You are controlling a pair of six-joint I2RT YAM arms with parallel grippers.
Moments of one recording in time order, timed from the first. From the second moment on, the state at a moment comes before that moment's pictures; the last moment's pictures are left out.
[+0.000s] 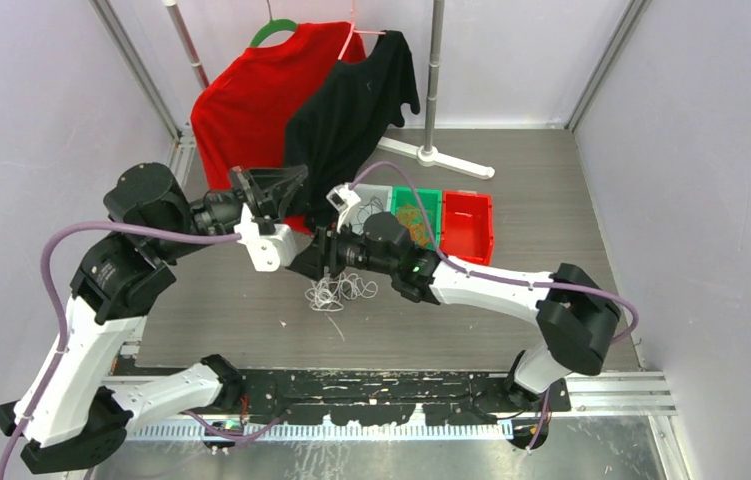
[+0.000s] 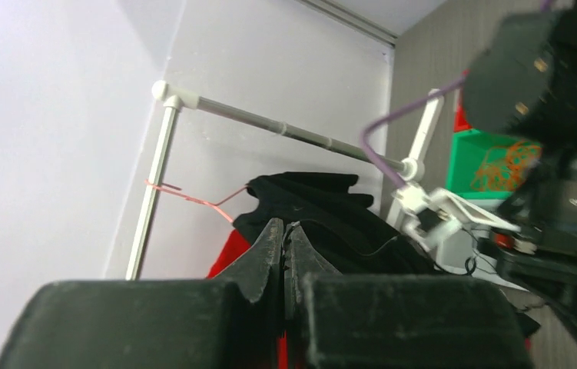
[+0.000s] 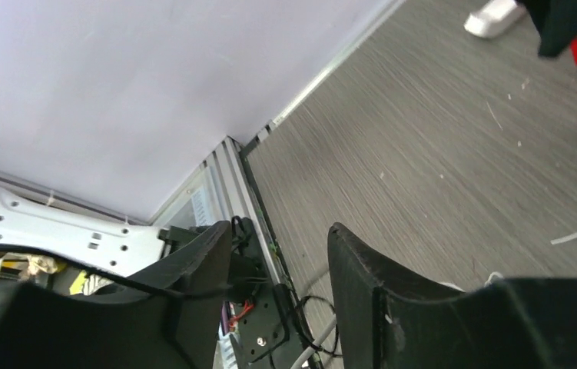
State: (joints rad) left arm -0.69 0.96 1.54 -0.63 0.41 1.14; right arm 1.00 1.53 1.02 0.42 -0.26 0.64
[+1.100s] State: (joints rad) left arm -0.69 1.11 1.90 -0.27 0.26 1.02; right arm 1.00 1.48 0.72 0.47 0.00 0.71
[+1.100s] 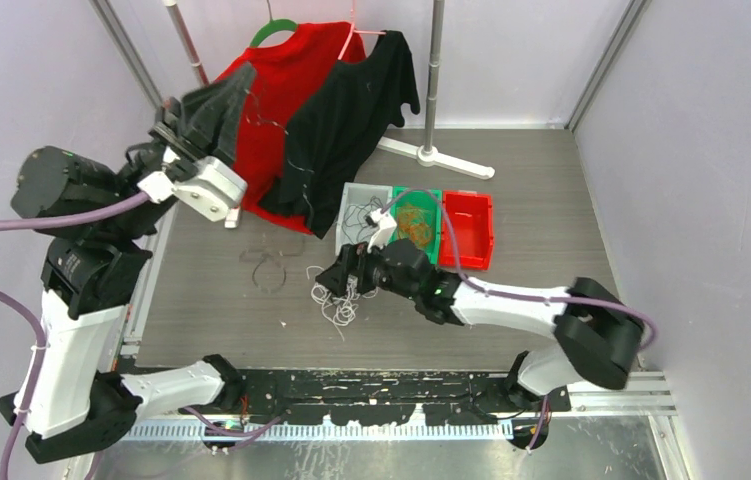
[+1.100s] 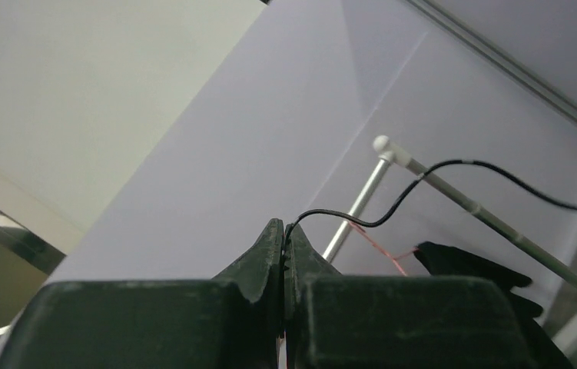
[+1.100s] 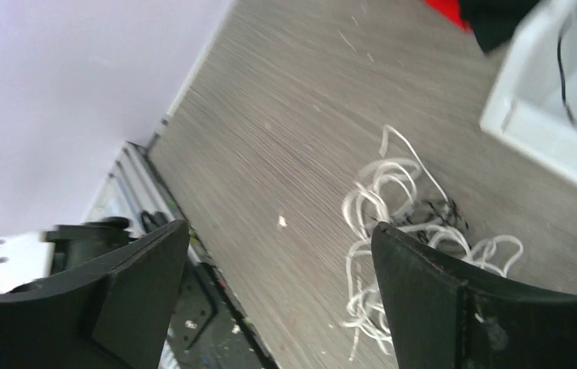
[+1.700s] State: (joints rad) left arm -0.69 1.00 1.51 -0.56 0.22 0.76; right arm 1.00 1.01 0.93 -0.10 0.04 0.41
